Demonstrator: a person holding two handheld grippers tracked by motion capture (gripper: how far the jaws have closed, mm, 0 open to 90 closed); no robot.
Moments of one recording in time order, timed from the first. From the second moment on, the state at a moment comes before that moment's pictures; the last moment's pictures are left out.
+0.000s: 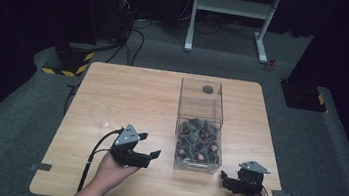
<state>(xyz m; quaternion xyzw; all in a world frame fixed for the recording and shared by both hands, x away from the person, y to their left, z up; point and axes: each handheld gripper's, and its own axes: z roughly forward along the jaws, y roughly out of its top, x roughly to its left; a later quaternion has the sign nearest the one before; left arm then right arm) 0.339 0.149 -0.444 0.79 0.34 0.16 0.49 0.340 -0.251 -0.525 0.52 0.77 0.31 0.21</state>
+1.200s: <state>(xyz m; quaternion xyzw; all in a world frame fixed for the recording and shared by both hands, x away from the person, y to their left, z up) 0.355 0.115 -0.428 0.79 0.32 0.14 0.50 0.341 -0.251 -0.525 0.51 0.77 0.31 0.21</state>
